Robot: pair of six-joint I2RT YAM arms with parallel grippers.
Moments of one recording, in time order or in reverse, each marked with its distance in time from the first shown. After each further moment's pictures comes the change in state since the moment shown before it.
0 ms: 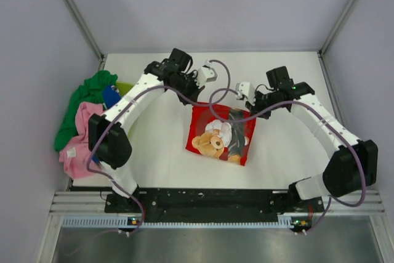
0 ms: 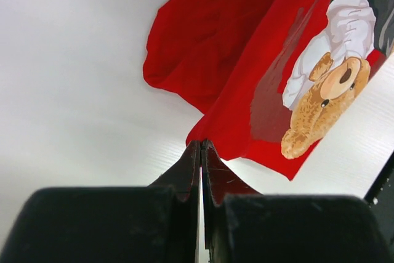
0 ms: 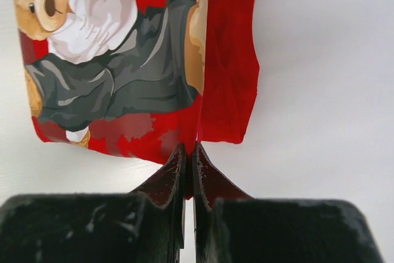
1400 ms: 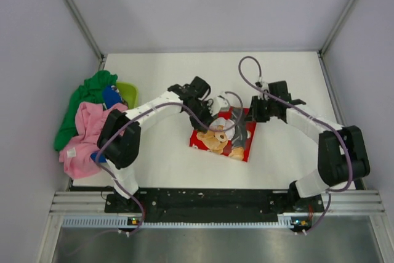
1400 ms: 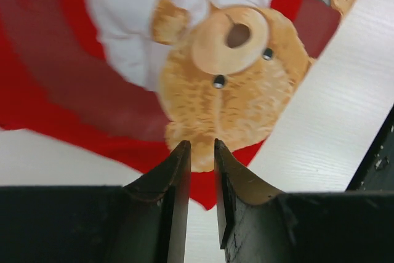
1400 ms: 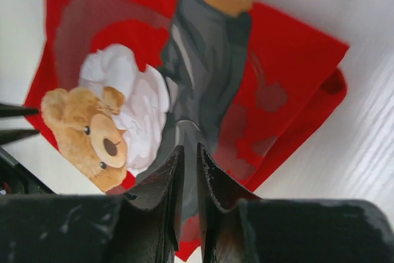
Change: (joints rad) left arm -0.132 0.085 -0.205 0.176 0.024 -0.079; right arm -0.116 0.111 -0.260 0.544 0.063 1.195
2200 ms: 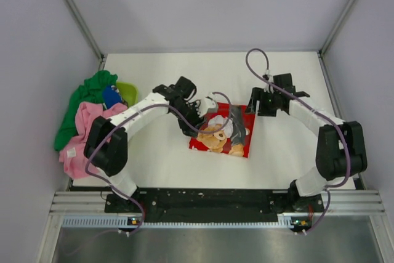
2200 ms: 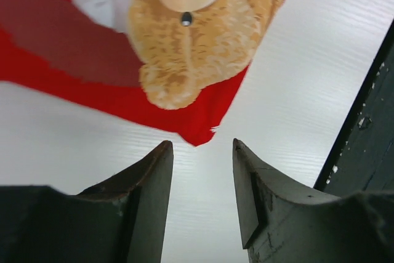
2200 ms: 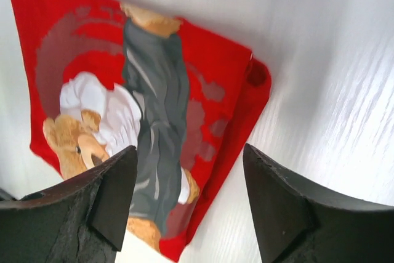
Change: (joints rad) left arm 0.023 -0.110 -0.151 -0.092 0.063 0.105; right arm -0.055 0.098 0.091 -0.060 0.087 0.039
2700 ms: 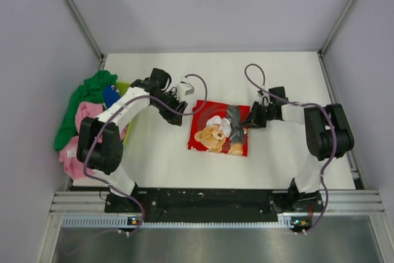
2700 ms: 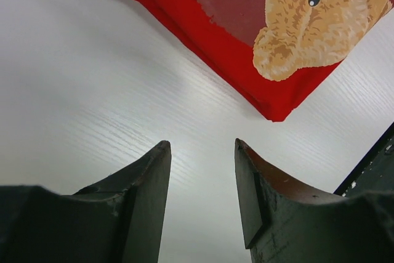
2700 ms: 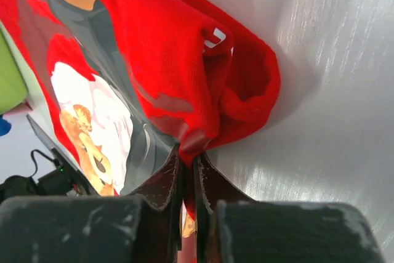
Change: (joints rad) left arm 0.276 -0.027 -0.014 0.058 0.000 -0.109; right arm -0.016 0.195 -0.153 0.233 -0.257 0.183
